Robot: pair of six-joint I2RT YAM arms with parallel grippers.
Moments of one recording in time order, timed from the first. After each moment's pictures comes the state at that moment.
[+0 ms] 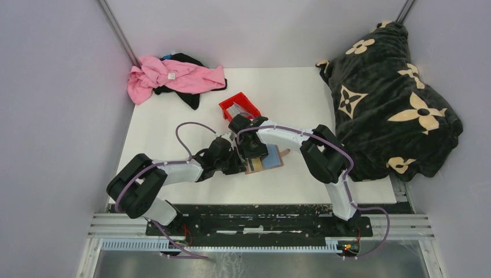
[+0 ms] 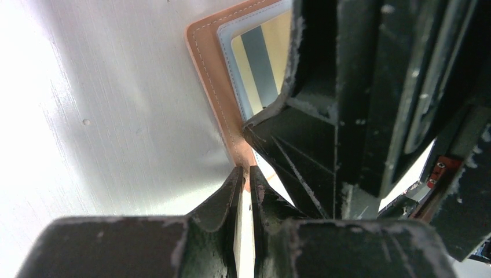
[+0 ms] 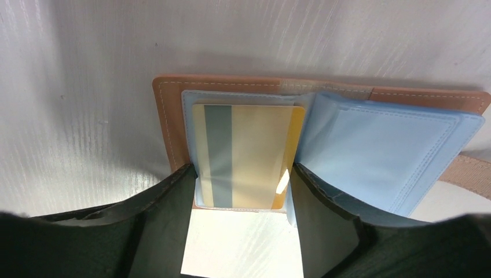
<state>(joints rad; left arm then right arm) -0.70 1.49 0.53 0.18 0.15 -0.77 0.88 2.11 1.58 -0.83 0.11 0.58</state>
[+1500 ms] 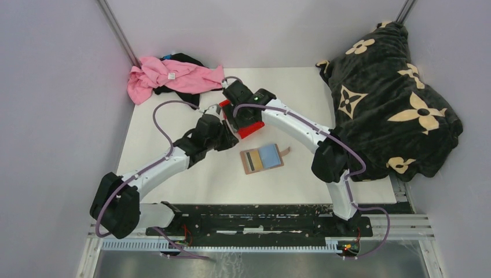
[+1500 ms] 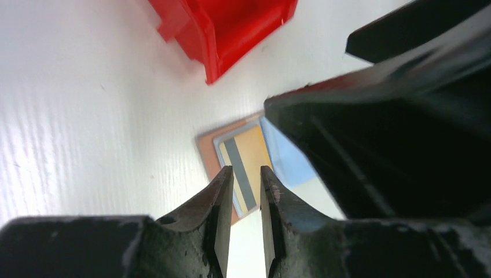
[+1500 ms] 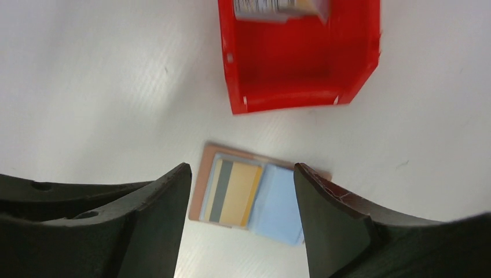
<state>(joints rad) -0.60 1.28 0.76 -0.13 0.00 -0.72 0.85 2.08 1.97 -0.94 0.24 0.28</state>
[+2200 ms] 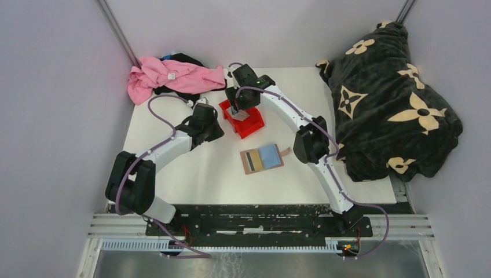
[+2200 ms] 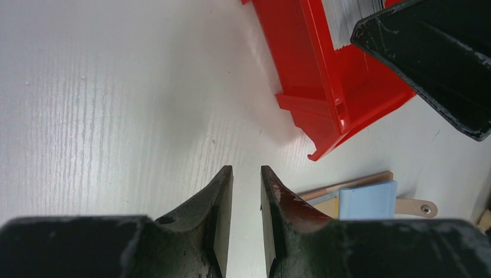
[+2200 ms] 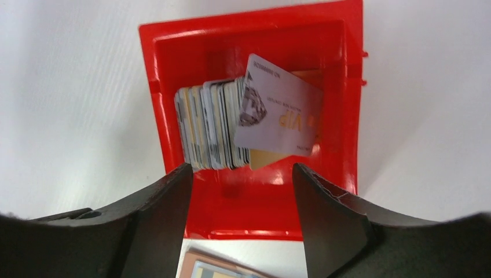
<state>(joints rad) -0.41 1.50 0.91 -0.21 -0.10 -0.69 0.66 2.49 2.48 -0.92 -0.03 0.20</state>
